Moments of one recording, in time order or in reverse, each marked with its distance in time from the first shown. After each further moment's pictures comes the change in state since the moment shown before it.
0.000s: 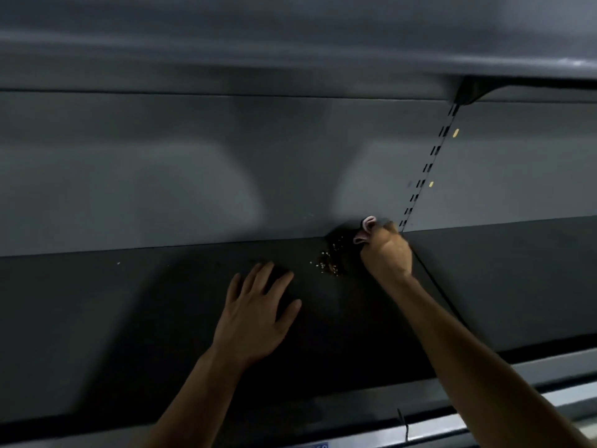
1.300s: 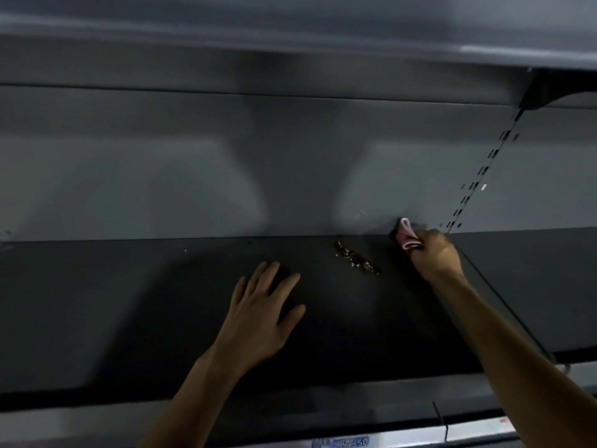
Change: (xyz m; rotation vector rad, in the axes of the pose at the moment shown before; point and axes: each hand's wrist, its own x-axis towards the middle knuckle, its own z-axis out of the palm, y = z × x) left_hand -0.052 -0.081 -0.025 -0.055 0.015 0.001; right_hand -0.011 -0.009 0.006 0.102 -0.037 -0.006
